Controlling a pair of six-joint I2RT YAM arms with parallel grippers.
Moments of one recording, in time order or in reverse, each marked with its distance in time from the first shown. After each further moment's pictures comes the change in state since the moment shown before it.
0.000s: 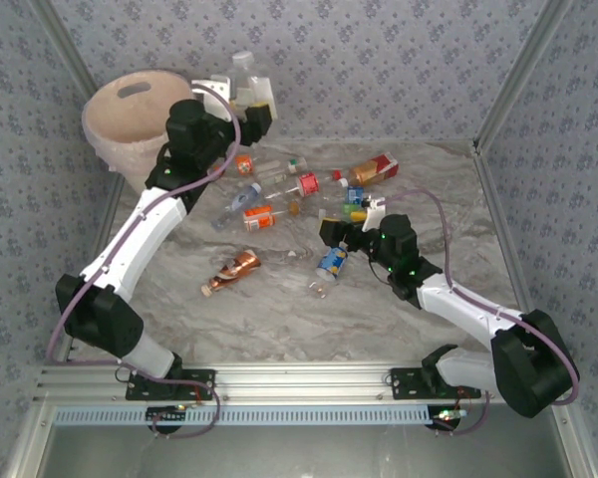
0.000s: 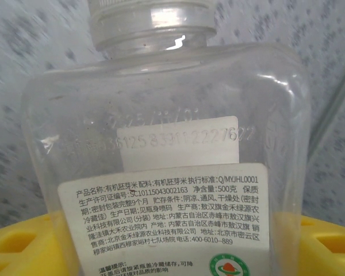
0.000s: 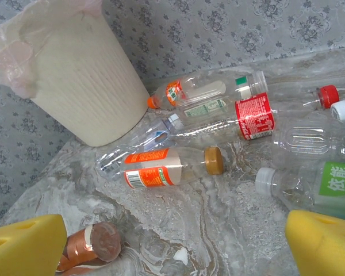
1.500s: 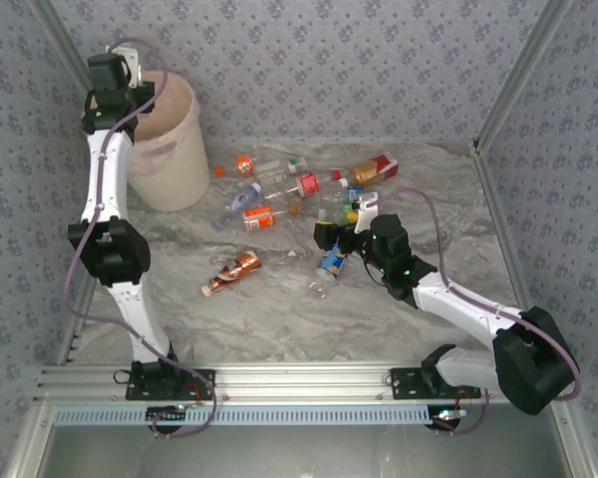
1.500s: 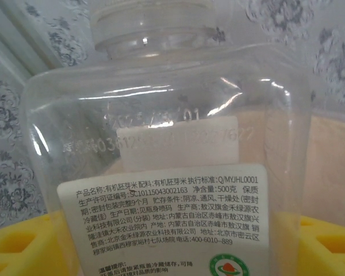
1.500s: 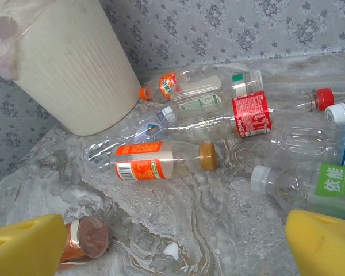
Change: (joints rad) left arm 0.492 0.549 0.737 -0.526 -0.239 0.453; right arm 0.065 0.011 0.038 -0.073 0.095 -0.069
